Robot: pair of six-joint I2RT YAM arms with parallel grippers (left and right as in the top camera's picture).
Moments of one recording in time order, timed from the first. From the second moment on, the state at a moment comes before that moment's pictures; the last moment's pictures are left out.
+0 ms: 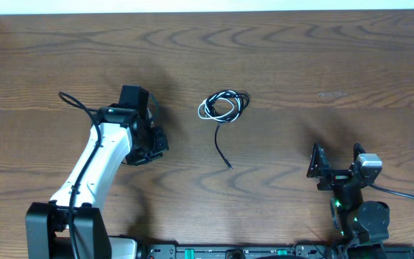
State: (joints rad) left arm -0.11 1.52 0.99 -0.97 0.18 -0.44; right arm 0.14 0.01 0.01 -0.07 0.07 0.24
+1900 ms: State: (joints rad) left arm -0.11 1.52 0.98 -0.95 0.17 -0.44; right arm 0.14 0.93 1.12 -0.93 -0.22 0.24
